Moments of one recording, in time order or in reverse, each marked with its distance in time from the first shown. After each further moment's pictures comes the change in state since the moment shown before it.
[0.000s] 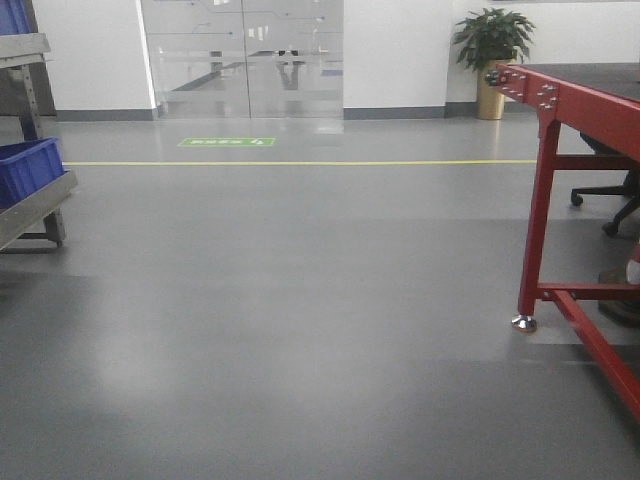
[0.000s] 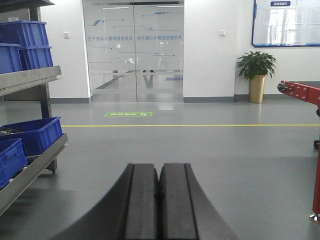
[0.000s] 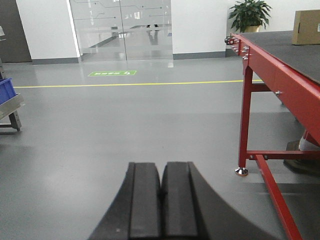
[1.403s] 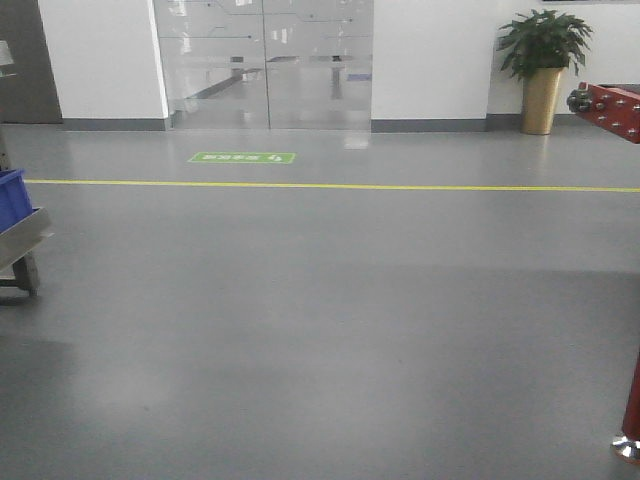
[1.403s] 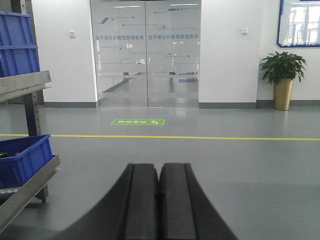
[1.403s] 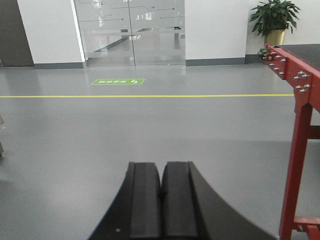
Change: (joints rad) left arm 0.000 0.000 0.001 0.000 0.000 0.000; right arm 0.000 0.000 0.000 0.000 0.000 0.000
